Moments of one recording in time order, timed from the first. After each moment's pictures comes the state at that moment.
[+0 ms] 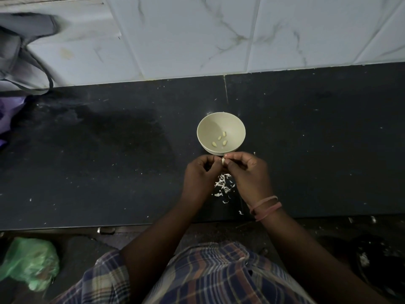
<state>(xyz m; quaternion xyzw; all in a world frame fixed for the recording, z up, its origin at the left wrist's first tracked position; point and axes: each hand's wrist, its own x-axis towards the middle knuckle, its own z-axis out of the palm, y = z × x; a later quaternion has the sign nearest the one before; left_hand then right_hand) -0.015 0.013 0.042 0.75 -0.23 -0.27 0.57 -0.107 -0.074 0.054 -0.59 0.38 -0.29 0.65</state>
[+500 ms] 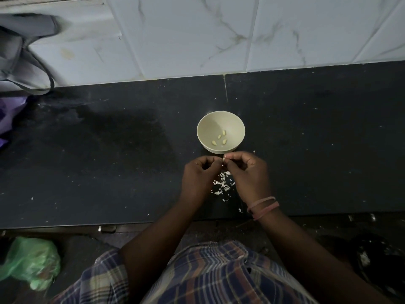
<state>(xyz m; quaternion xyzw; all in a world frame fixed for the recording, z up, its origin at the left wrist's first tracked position) -0.020 0.017 0.045 0.73 -0.19 -0.30 0.59 -0.110 -0.070 0.053 -0.65 0.39 -0.31 0.58</state>
